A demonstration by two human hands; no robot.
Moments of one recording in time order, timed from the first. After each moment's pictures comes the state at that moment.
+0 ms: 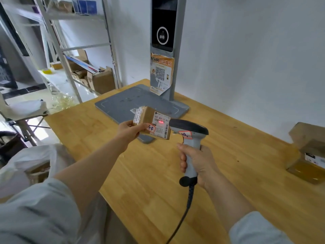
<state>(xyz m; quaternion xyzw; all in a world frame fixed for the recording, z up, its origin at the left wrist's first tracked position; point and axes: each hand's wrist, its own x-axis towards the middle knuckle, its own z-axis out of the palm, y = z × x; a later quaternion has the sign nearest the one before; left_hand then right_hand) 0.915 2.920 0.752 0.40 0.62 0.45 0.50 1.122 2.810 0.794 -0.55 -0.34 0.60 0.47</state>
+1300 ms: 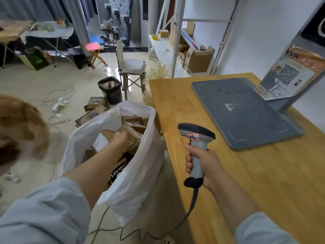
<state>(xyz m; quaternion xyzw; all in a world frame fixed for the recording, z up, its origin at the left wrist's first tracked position) 0.636 2.775 0.651 -0.02 0.81 0.44 0.38 0.894 2.833 0.733 -0.48 -0.40 0.75 0.21</state>
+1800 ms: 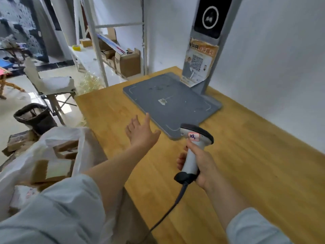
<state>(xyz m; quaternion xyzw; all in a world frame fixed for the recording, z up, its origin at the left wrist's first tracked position) 0.850 2.919 0.717 0.52 0.81 0.18 0.19 1.020 2.868 0.748 -0.56 -0.23 0.69 0.39</state>
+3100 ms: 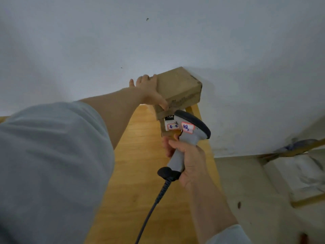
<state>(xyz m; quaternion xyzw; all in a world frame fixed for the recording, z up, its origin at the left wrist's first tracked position) 1.621 3.079 0.711 0.93 0.35 -0.05 0.11 1.581 2.864 0.664 -0.48 0.10 0.43 0.76</state>
